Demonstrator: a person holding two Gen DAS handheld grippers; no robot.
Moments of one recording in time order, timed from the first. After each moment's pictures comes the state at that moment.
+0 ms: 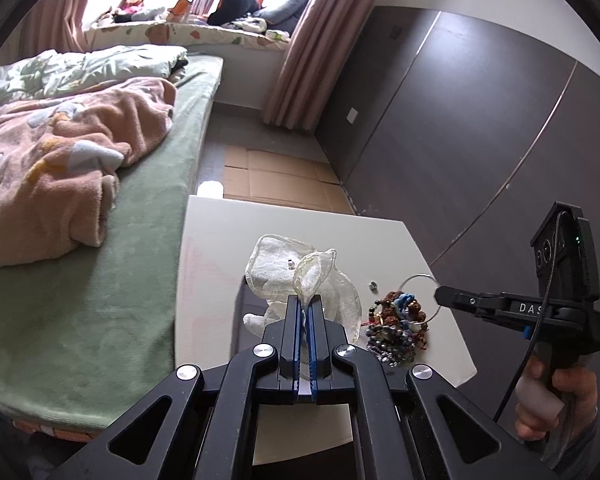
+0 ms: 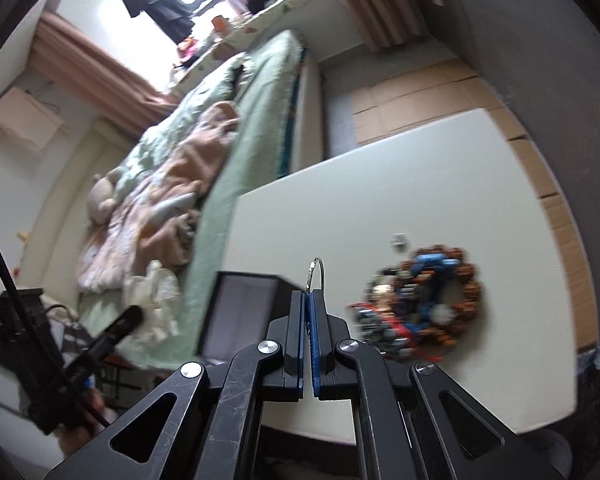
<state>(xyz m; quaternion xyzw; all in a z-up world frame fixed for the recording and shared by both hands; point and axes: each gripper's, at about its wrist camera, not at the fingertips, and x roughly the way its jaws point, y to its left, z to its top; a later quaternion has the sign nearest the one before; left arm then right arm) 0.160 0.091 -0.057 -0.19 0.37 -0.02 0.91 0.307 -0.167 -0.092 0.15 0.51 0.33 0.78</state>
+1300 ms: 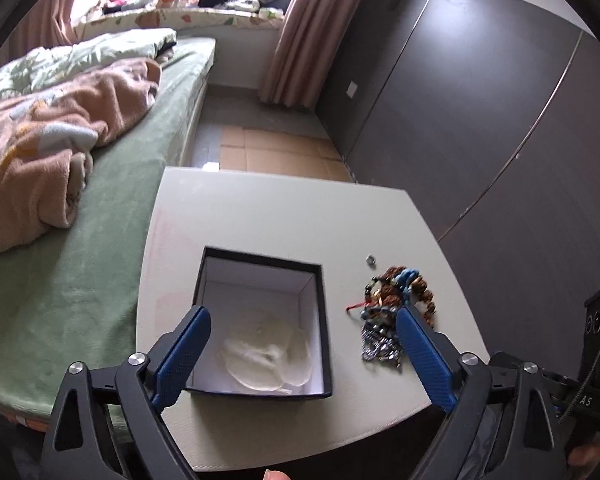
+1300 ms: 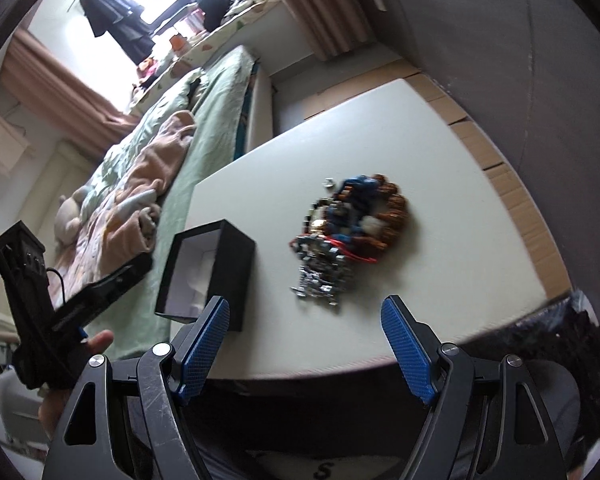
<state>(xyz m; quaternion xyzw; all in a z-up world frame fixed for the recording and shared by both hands) 0.183 0.043 -0.085 -0.16 0.40 -0.02 0.90 0.234 -0.245 -0.119 0.18 0.50 0.22 0.82</state>
